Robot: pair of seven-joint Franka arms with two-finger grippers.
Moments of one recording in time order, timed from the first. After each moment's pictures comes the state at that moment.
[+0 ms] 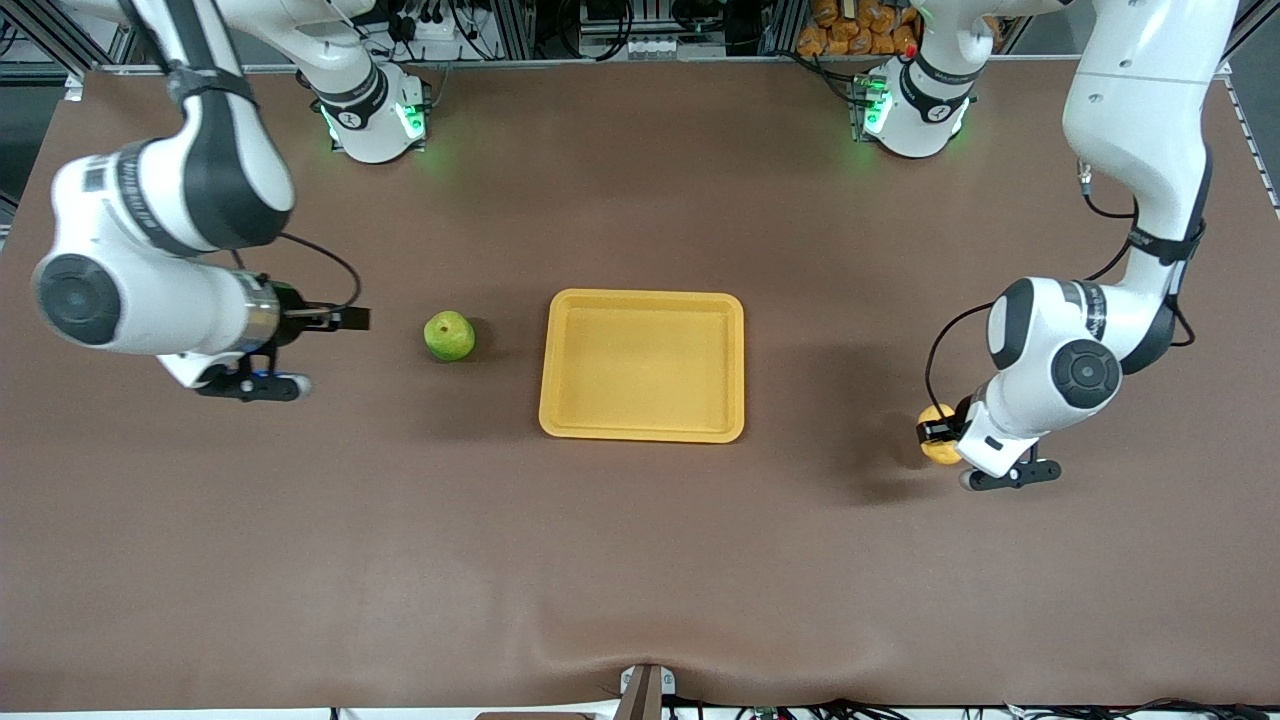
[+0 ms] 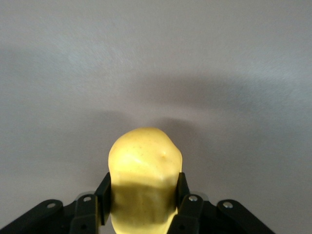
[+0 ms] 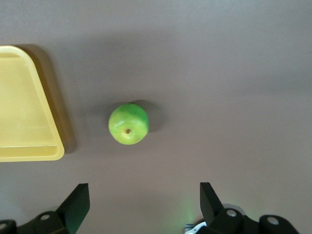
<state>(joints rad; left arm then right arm) -0.03 0.52 -0.08 -1.83 0.09 2.33 -0.31 0.18 0.25 0.03 -1.70 0.12 1.60 0.28</state>
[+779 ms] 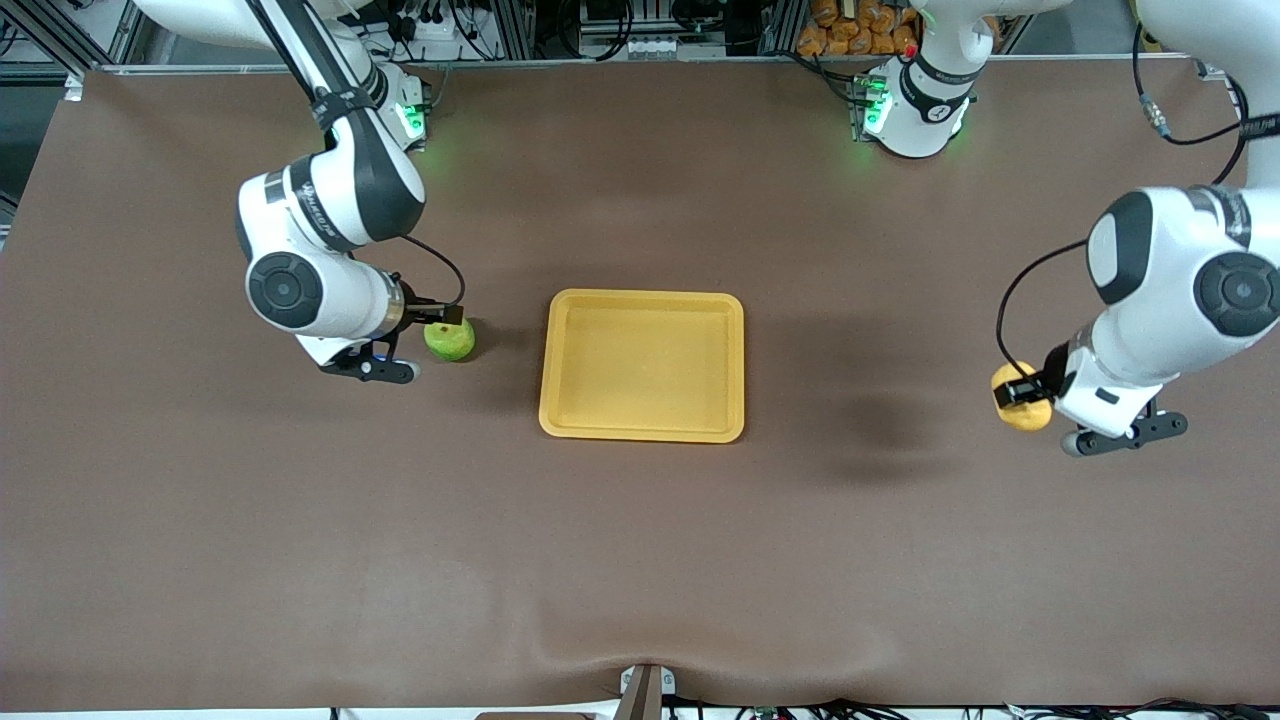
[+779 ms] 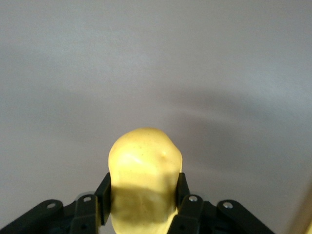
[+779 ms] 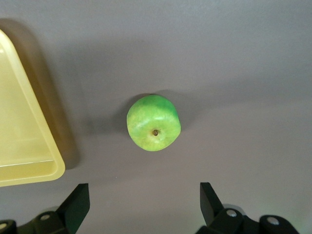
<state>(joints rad) 0.00 0.24 -0.09 -1.82 0.09 2.04 -0.31 0.32 0.25 0.03 -1.94 0.12 1.85 0.45</state>
